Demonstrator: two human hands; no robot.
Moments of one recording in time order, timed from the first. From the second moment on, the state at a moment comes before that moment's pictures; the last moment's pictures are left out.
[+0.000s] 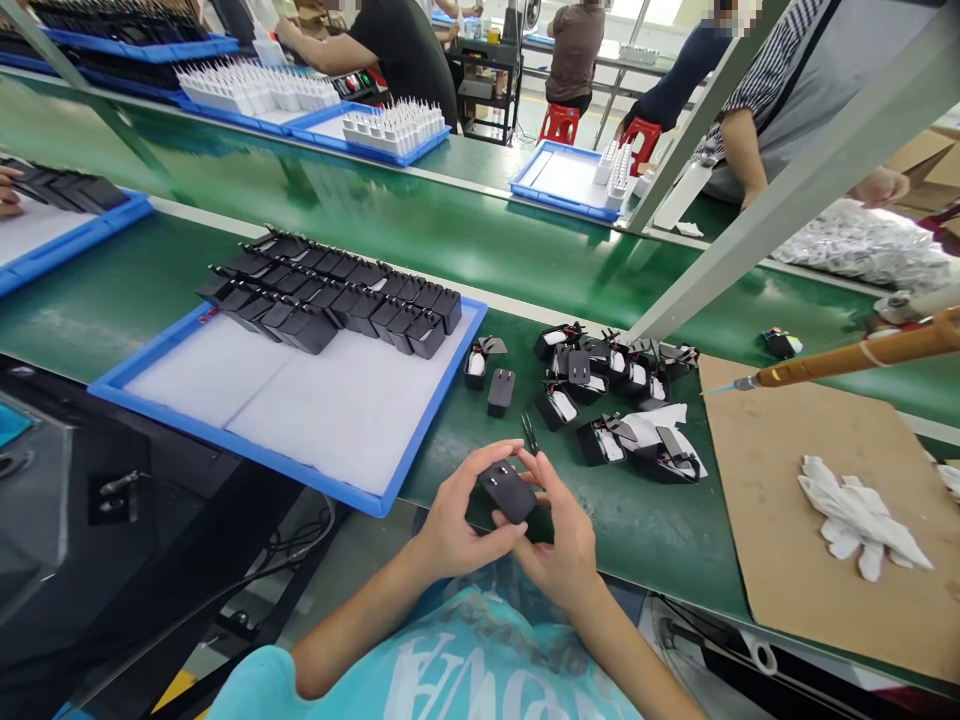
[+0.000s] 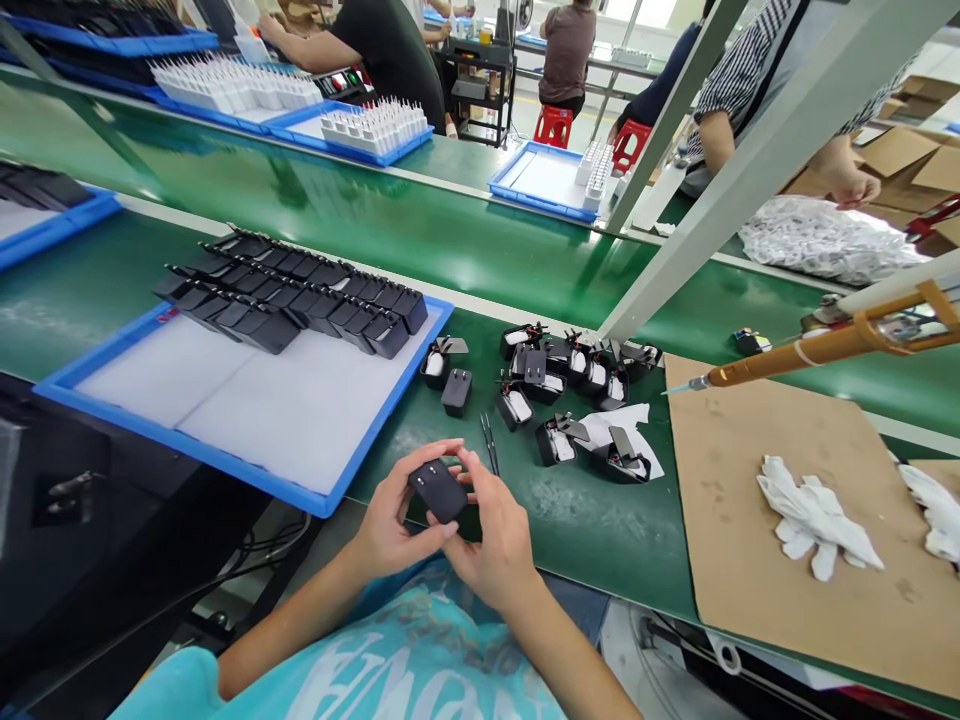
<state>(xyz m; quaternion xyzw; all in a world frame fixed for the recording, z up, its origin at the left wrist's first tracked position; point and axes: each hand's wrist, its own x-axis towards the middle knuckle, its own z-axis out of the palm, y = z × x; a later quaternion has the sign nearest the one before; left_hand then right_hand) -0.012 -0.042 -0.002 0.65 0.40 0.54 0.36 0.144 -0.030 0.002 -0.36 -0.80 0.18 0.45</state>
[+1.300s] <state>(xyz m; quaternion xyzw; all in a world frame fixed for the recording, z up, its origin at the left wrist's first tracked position) -0.031 -0.037 -0.014 0.63 0.33 0.54 0.45 0.139 -0.035 0.012 -0.43 -0.33 0.68 0.49</state>
